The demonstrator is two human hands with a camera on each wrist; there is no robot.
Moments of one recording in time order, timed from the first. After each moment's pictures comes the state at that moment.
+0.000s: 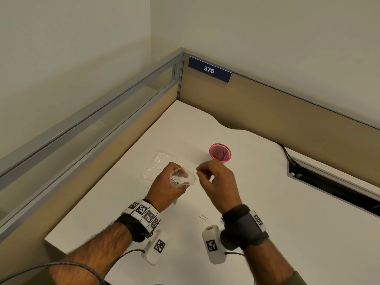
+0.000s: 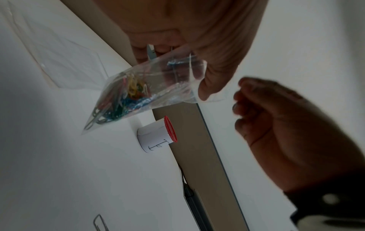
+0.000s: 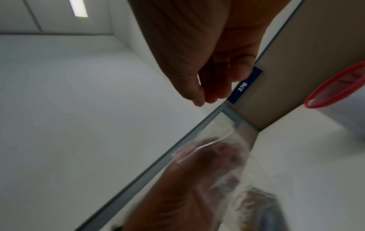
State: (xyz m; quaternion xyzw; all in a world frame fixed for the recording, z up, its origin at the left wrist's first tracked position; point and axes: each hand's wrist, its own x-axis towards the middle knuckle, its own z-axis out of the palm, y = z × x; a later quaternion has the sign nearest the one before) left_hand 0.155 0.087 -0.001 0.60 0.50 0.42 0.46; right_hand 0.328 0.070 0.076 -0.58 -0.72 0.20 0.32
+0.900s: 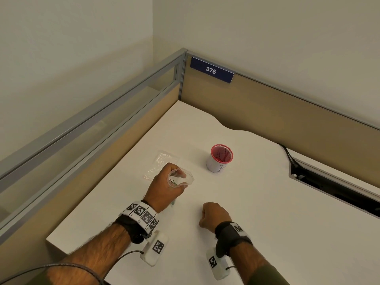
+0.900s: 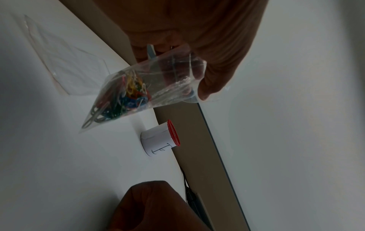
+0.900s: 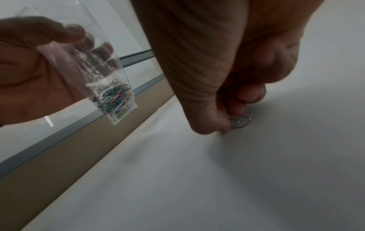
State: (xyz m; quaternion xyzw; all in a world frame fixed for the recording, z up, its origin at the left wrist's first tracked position) left_hand 0.149 0.090 -0.005 0.59 0.51 0.43 0.46; right_hand 0.350 0.061 -0.049 -0.70 -0.65 0.29 -0.12
